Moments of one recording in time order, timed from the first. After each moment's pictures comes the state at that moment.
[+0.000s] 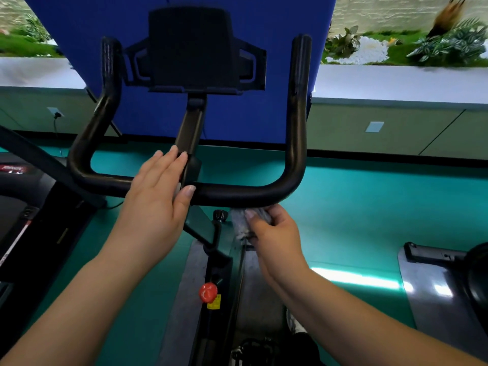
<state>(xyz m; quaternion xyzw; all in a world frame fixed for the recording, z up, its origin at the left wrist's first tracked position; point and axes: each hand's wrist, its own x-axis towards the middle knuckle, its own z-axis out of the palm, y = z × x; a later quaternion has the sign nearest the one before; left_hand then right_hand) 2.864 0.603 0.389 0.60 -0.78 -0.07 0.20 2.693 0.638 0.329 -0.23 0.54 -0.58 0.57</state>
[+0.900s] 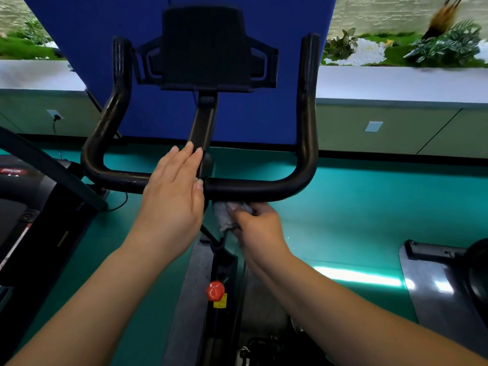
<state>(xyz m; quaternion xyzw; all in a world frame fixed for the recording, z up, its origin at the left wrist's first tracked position) 2.869 0.604 0.385 0.59 -0.78 -0.08 0.21 2.739 0.624 0.325 -0.22 0.52 -0.57 0.59</state>
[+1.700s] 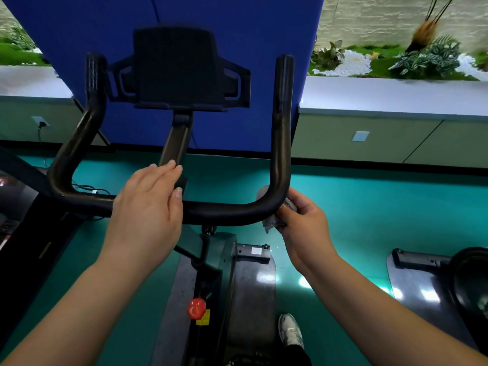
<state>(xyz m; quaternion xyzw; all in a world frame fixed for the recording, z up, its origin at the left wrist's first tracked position) 2.846 0.589 0.395 0.62 -0.76 -0.05 0.20 2.622 0.609 0.335 -0.26 0.50 -0.61 0.56</state>
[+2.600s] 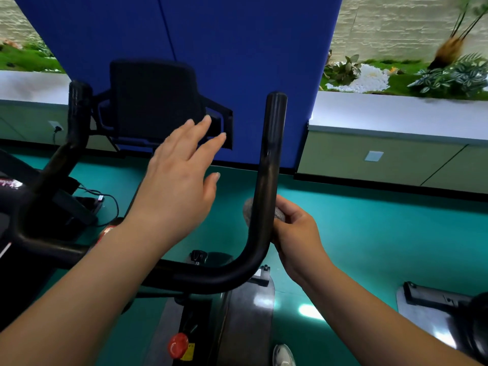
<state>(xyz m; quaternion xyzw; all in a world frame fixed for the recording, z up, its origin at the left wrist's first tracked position) 2.759 0.498 0.437 0.55 -0.81 0.02 0.20 2.581 0.533 0.352 -0.30 0.46 -0.56 0.62</state>
